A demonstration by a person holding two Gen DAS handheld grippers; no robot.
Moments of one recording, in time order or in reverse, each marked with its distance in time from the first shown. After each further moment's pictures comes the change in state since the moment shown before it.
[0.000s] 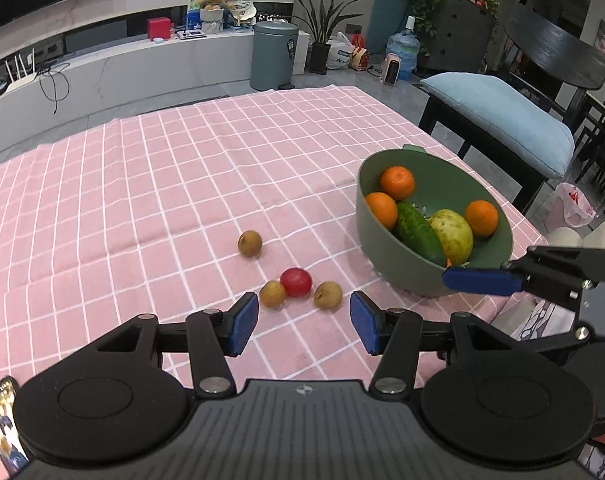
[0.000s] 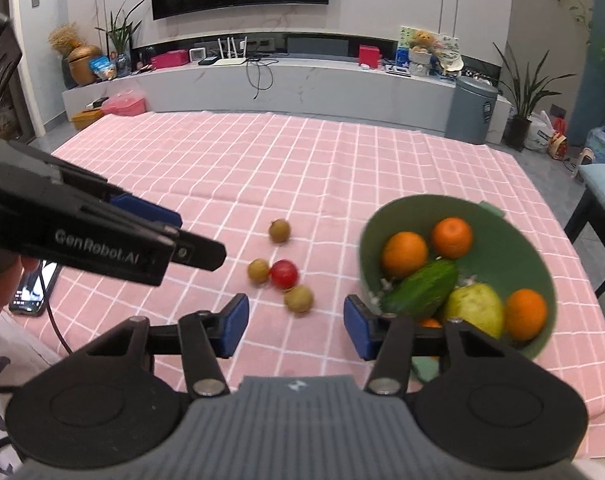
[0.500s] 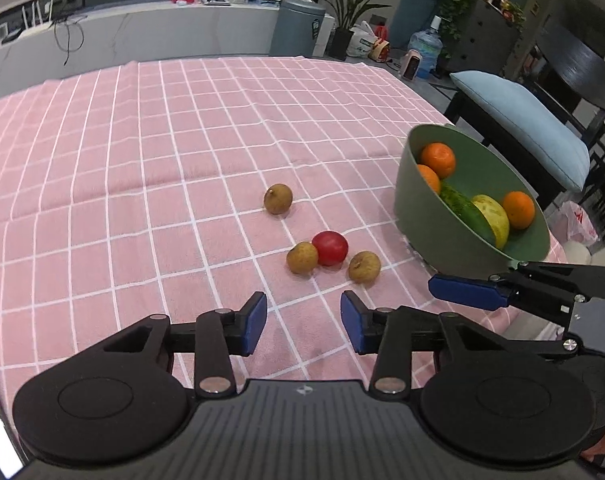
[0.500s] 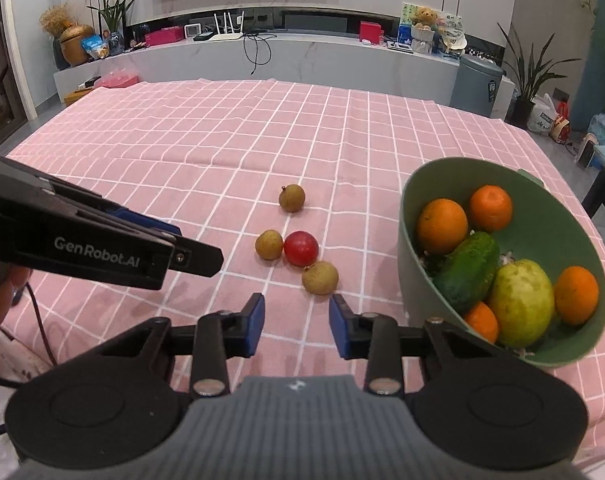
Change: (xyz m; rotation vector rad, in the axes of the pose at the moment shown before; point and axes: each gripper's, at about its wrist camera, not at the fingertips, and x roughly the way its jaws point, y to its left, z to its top) left arm 0.036 0.039 -0.027 -0.127 0.041 -0.031; right arm 0.049 0.016 -0.008 0.003 0.063 -0.019
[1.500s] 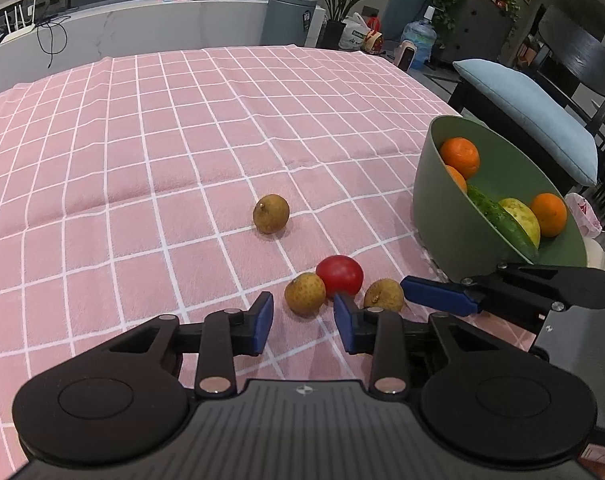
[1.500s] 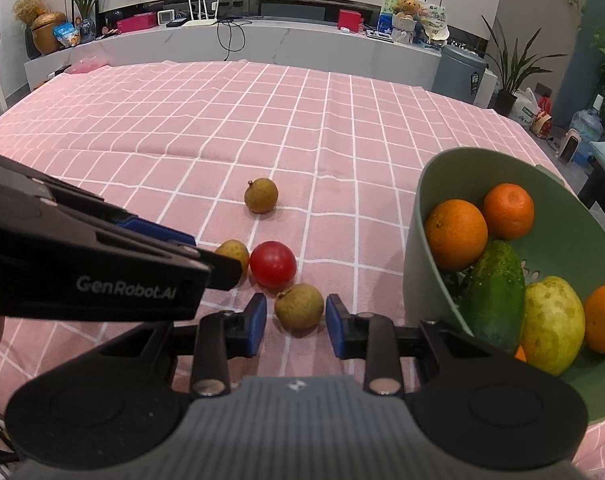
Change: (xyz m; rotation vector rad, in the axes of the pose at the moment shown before) left arm 0.053 0.001 0.018 0.042 0.016 -0.011; right arm 0.063 0.001 0.012 0.006 0.034 -0.089
